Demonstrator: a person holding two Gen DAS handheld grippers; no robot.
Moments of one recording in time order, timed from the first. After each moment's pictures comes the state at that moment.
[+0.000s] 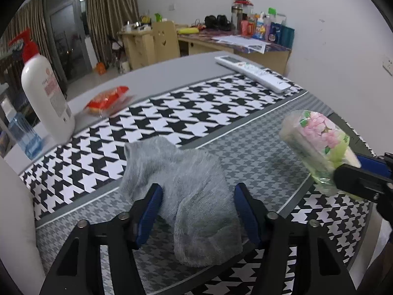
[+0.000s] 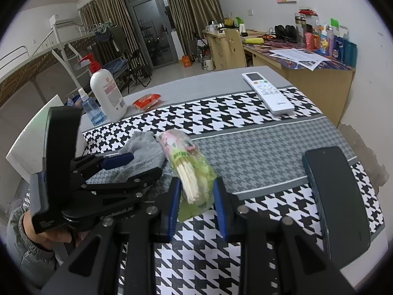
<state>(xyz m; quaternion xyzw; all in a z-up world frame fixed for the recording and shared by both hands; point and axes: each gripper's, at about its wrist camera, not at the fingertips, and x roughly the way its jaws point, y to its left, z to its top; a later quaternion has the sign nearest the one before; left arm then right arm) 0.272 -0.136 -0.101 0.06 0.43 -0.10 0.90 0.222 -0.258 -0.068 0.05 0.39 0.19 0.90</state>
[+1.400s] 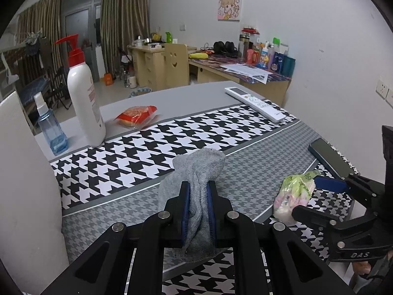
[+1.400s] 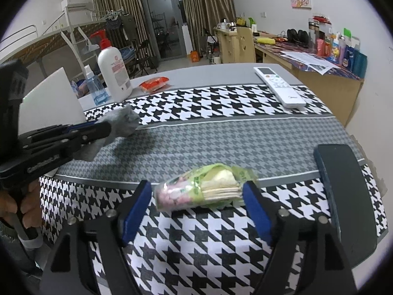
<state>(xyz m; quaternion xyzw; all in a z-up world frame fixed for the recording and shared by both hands) 0.222 -0.091 -0.061 0.01 0.36 -0.10 0.93 0.214 -0.242 -0.090 0.00 0.39 0.21 0.90</state>
